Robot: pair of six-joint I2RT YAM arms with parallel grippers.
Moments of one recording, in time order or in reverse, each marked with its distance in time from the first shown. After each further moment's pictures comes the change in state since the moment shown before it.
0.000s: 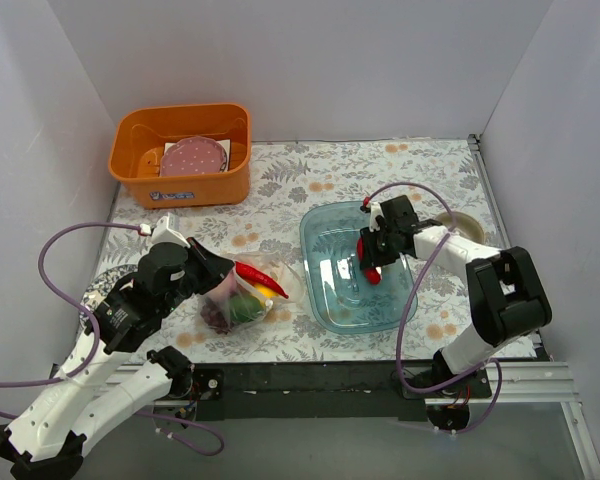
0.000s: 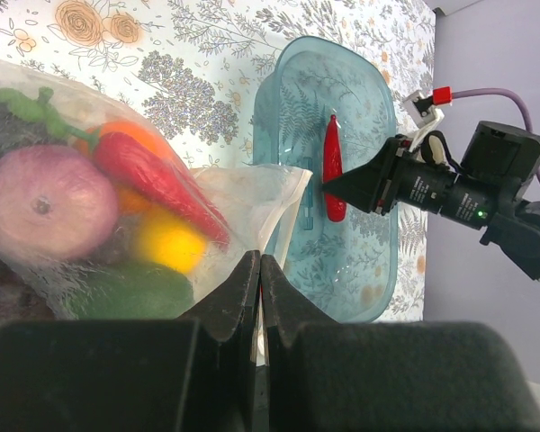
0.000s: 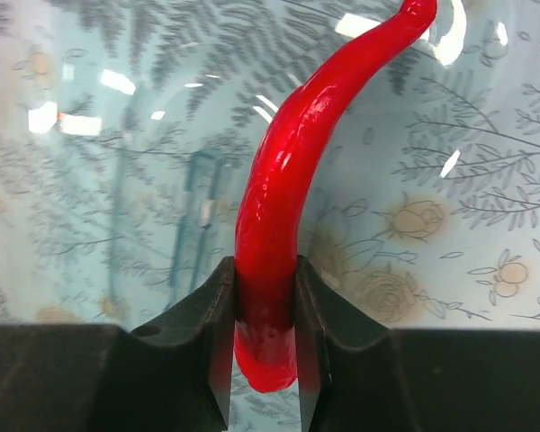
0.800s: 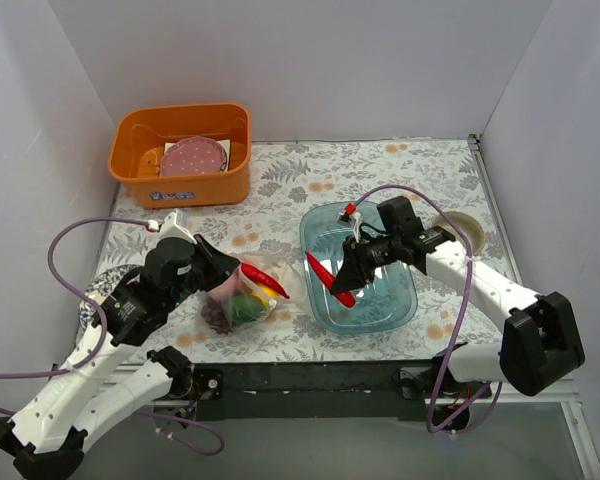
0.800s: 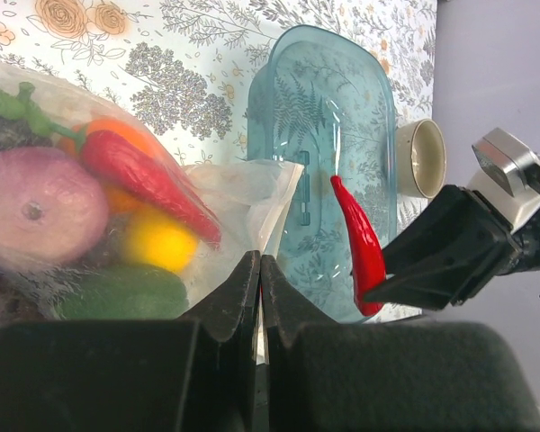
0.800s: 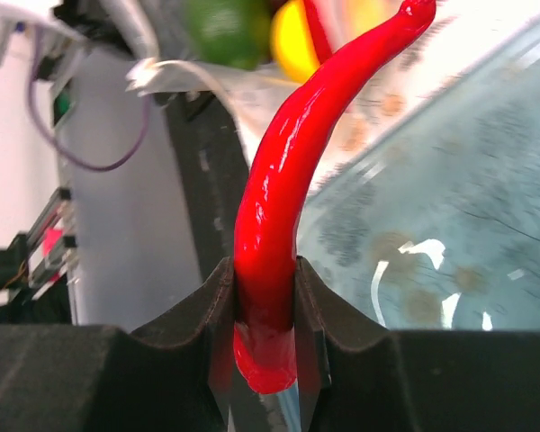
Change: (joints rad) left arm 0.000 0.042 -0.002 0.031 0.026 0.003; right arm 0.119 -0.271 0.005 -0.122 -0.727 -0.047
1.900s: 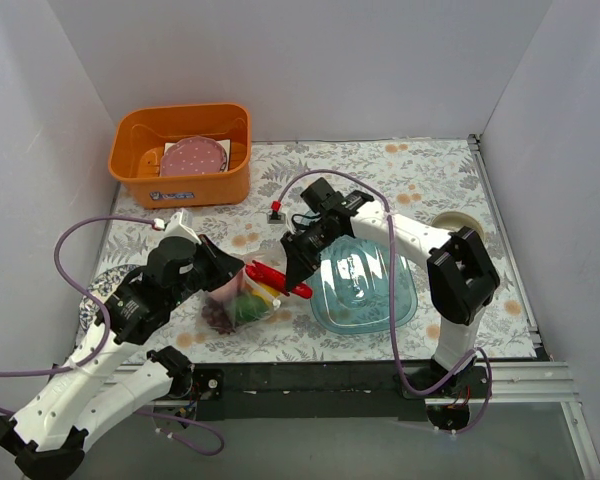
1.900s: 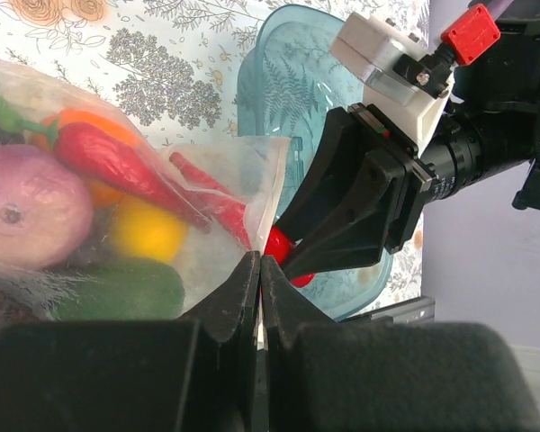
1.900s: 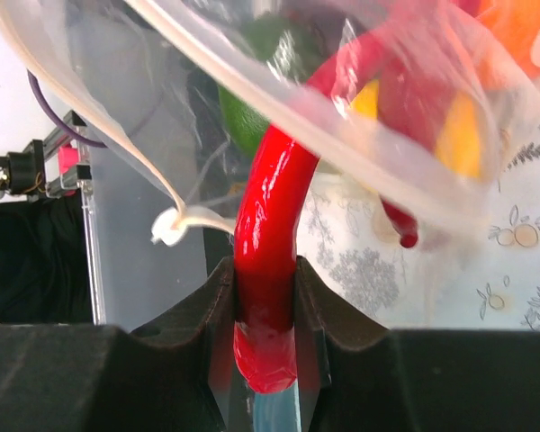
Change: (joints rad) left arm 0.000 0.011 -0.015 0.031 0.060 0.020; right arm 0.262 0.522 0.562 -0.292 -0.022 -0.185
